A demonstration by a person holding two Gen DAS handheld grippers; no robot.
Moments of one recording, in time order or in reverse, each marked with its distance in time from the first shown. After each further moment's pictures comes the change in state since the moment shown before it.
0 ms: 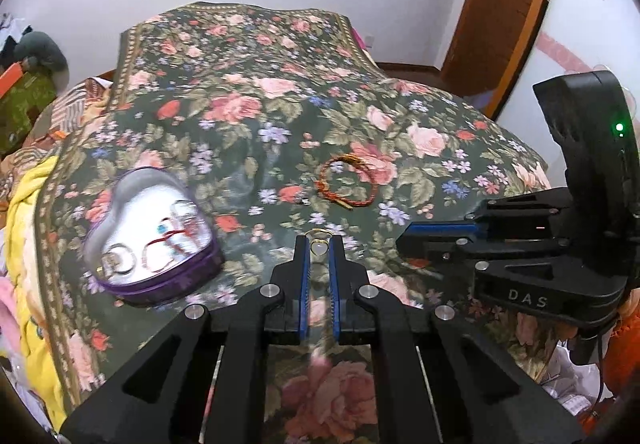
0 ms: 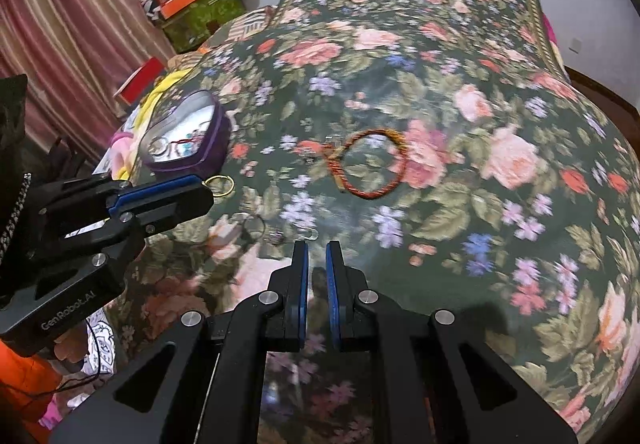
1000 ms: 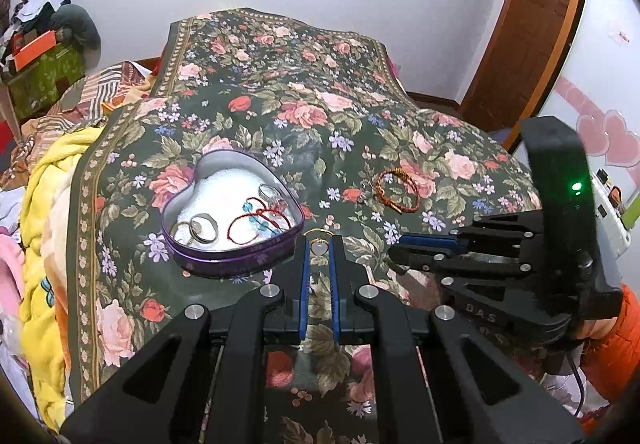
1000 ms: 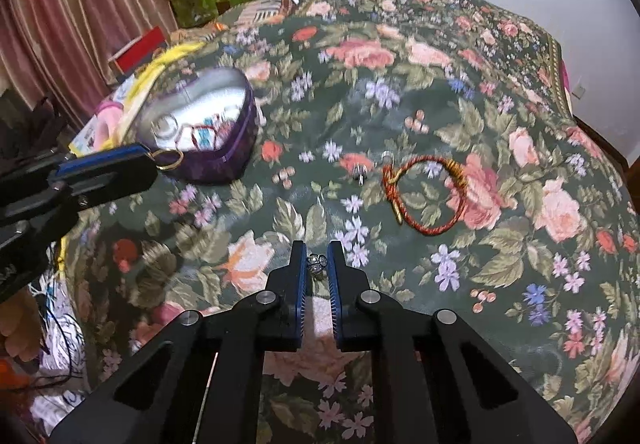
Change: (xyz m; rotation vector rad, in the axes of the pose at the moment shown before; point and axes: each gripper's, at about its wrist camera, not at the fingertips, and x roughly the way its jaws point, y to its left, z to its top) left arm -0.033 0.050 -0.019 -0.130 -0.082 0.021; right arm 0.023 0.046 0.009 -0.133 -0.017 -0.115
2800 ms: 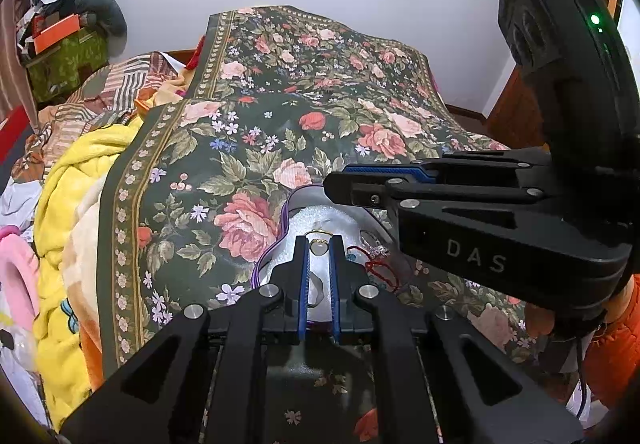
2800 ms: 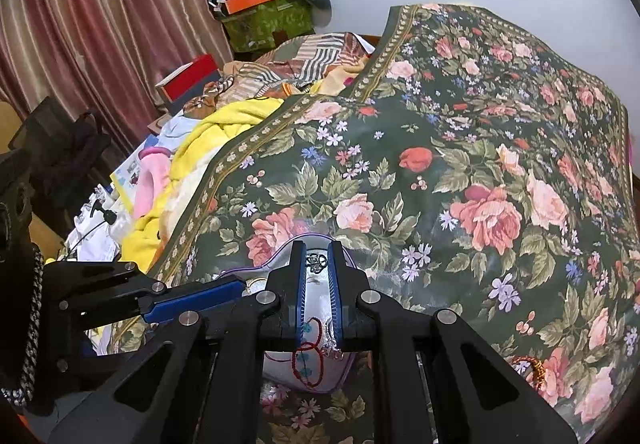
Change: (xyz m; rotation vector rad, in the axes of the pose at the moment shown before) left arm 0.024 0.068 0.030 -0.071 0.008 0.065; right arm 0.039 0.052 0.111 -0.083 -0.077 0.176
